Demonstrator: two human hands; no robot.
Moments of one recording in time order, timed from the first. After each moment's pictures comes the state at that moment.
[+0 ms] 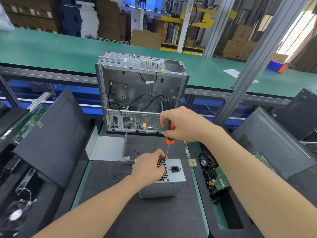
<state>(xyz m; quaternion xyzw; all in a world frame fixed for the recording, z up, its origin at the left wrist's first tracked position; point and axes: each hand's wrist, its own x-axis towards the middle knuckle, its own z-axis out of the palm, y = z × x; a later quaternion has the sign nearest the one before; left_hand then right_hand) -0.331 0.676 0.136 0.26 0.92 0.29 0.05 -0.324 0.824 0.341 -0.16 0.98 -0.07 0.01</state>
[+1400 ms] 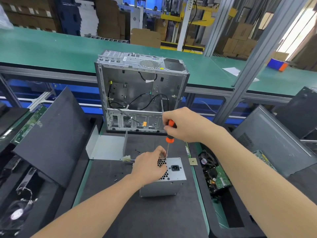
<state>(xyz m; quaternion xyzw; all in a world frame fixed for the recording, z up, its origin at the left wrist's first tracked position) -0.331 0.675 0.138 0.27 0.92 0.29 0.06 -0.316 0.820 0.342 -0.12 0.99 -0.07 0.02</state>
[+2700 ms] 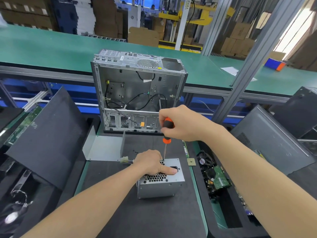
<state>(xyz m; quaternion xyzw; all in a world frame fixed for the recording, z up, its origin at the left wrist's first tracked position) -0.361 0.697 0.157 0.23 0.92 0.16 0.27 -0.323 0.825 0.343 -0.16 0.98 -0.12 0.02</state>
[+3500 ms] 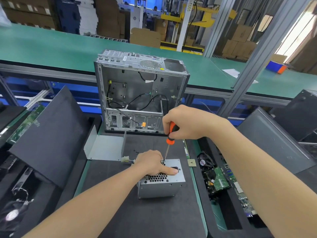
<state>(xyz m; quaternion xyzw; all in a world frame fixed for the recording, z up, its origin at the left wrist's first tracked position) -0.359 0.697 0.156 0.23 0.93 0.15 0.25 -0.326 0.828 0.363 -0.22 0.97 0.00 0.10</state>
